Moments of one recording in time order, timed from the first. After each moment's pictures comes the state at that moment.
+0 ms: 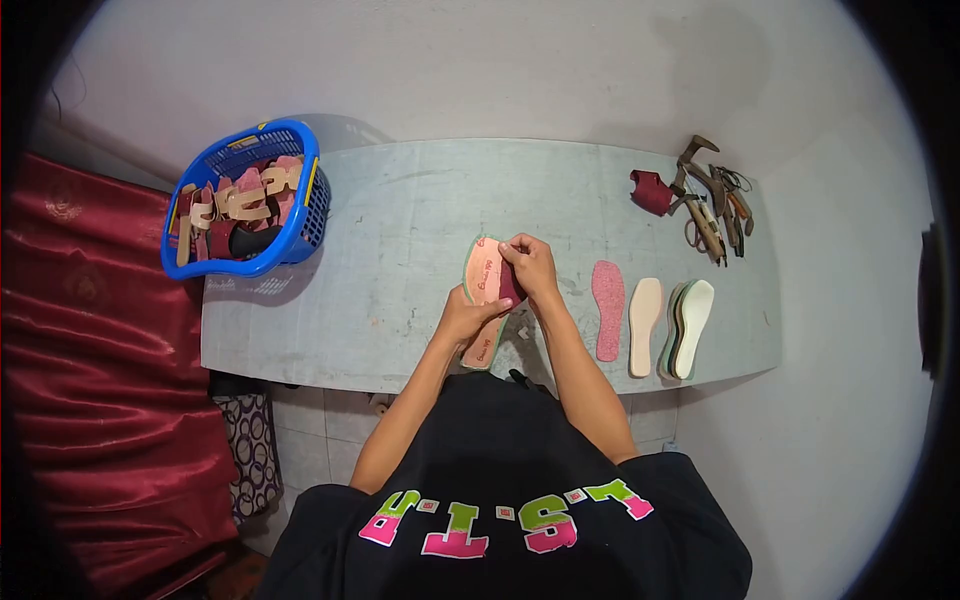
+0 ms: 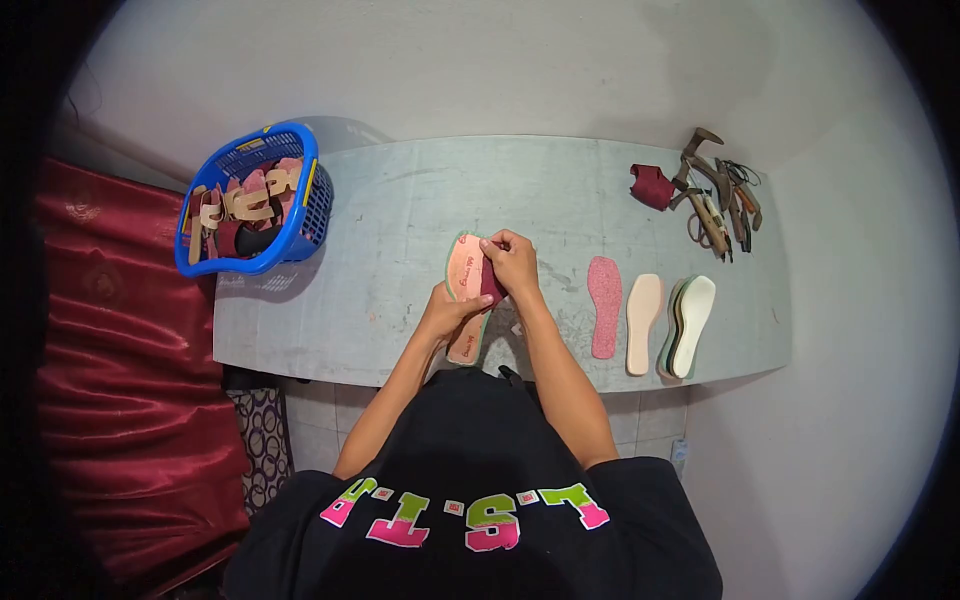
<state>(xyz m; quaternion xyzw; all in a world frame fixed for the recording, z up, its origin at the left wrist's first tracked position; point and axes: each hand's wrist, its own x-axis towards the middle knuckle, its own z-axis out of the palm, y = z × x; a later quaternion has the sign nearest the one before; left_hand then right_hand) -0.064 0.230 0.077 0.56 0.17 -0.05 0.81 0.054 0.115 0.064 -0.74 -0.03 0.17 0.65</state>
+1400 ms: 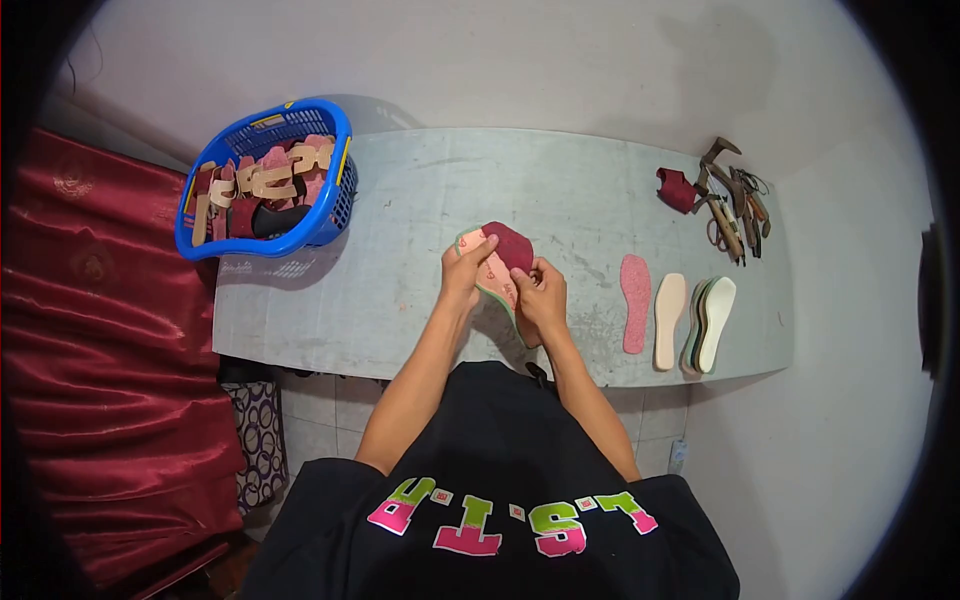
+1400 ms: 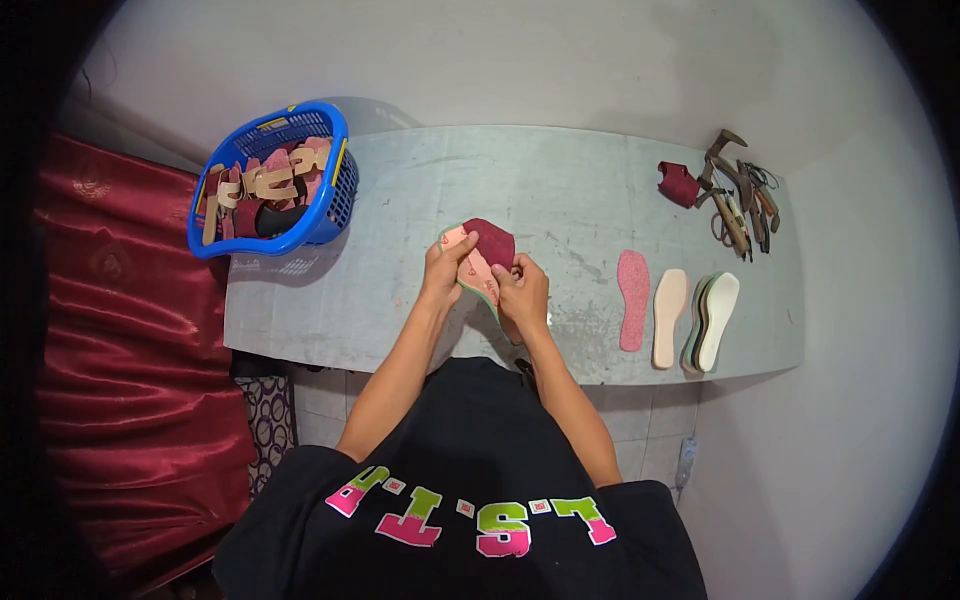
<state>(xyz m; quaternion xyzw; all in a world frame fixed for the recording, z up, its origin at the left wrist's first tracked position) -0.041 0.293 0.072 0.39 0.25 0.08 0.88 -0.033 0.144 0.069 -0.77 -0.03 0.07 0.63</state>
